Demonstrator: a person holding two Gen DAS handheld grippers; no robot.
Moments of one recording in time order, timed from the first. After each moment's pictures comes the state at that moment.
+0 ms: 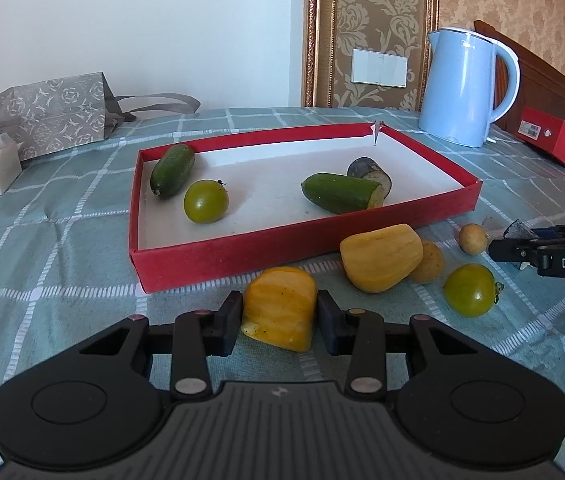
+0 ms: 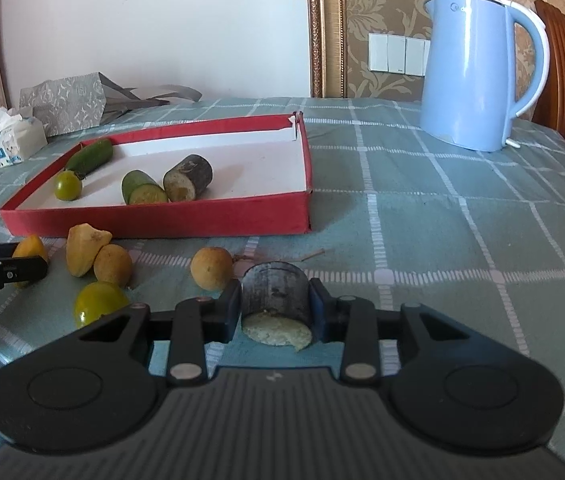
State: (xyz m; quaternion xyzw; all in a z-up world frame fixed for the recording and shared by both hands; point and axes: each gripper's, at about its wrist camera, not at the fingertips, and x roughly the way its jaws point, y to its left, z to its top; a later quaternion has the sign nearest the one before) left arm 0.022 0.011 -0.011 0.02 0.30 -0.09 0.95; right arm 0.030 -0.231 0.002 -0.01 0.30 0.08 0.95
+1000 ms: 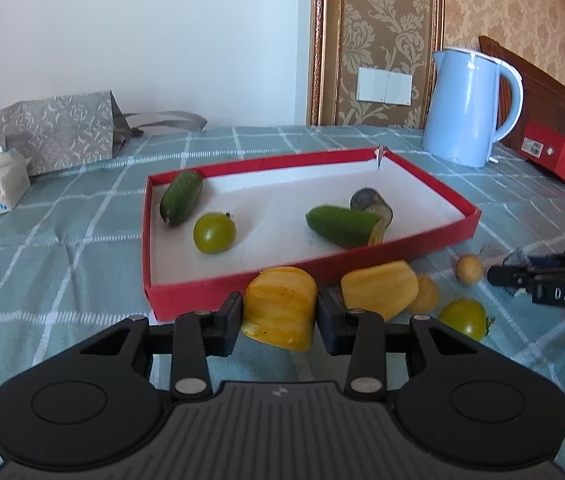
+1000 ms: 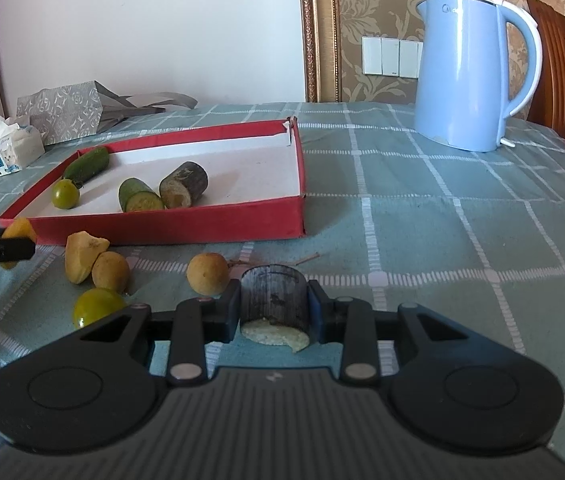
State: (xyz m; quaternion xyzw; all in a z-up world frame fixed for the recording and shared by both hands) left arm 0.024 0.015 0.012 0.02 0.28 -0.09 0.96; right arm 0.029 -0.236 0.002 0.00 0.29 0.08 0.95
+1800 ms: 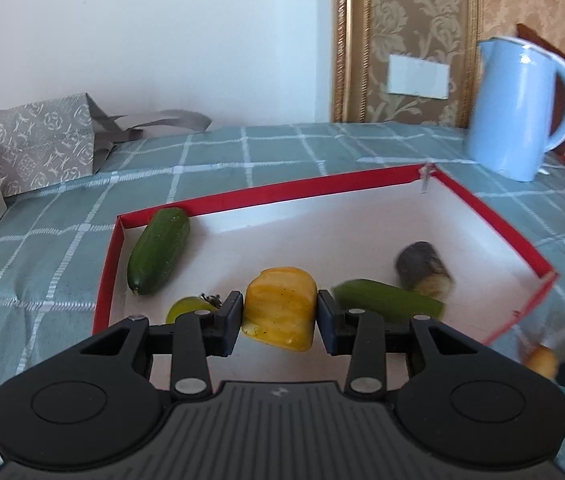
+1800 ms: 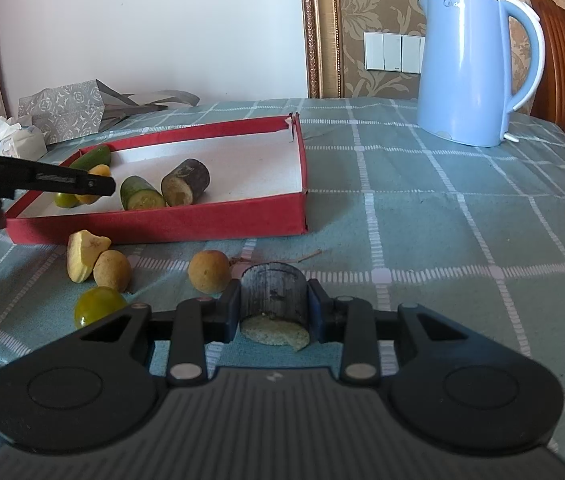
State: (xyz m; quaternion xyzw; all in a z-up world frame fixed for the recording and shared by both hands) left arm 0.136 -0.007 0.009 0.03 0.31 -0.05 0.95; right arm 0.031 -0.237 0.001 0.01 0.30 0.08 0.95
